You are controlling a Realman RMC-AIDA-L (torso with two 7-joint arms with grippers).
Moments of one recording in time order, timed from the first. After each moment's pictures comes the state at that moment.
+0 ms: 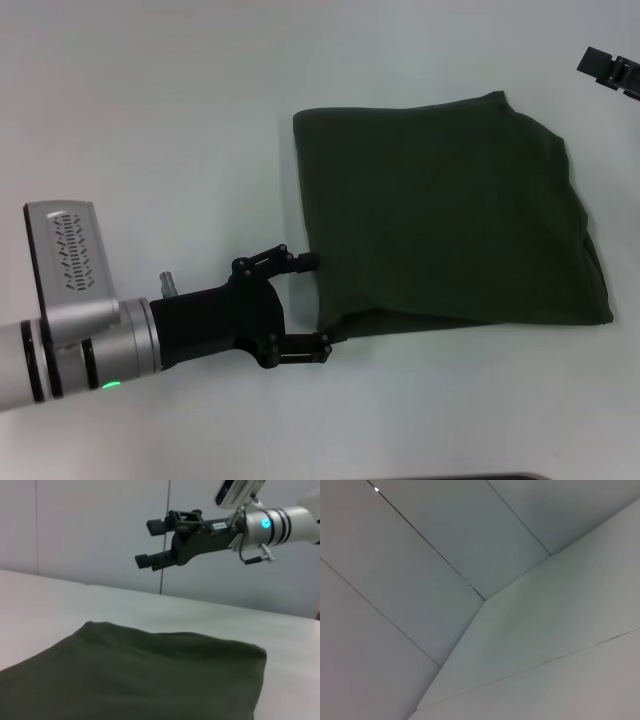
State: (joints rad) left arm -0.43 -2.18 0.95 0.29 1.77 1.39 -0.76; right arm 0.41 2.02 -0.27 -0.61 -1.99 -1.56 1.81
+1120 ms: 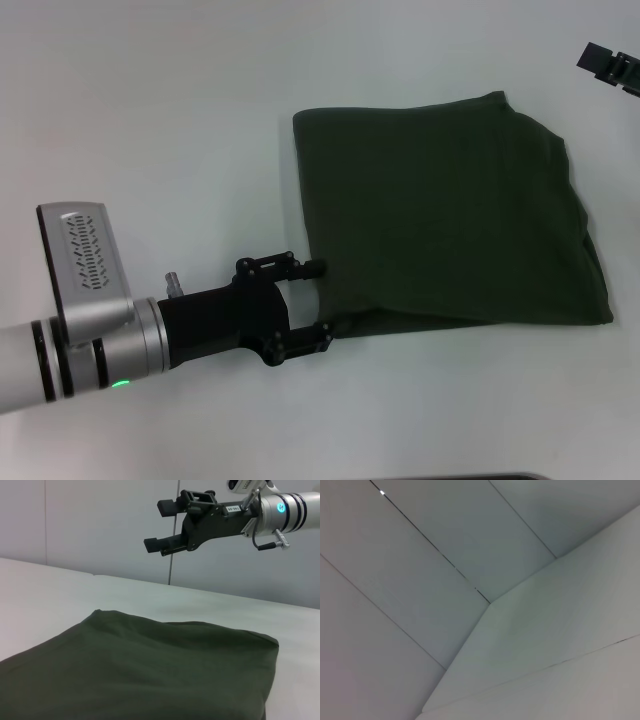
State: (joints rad) left arm -0.46 -2.18 0.95 0.23 1.76 1.34 -0.73; right arm 0.41 2.03 -0.27 -0.61 -1.98 -1.58 1.80
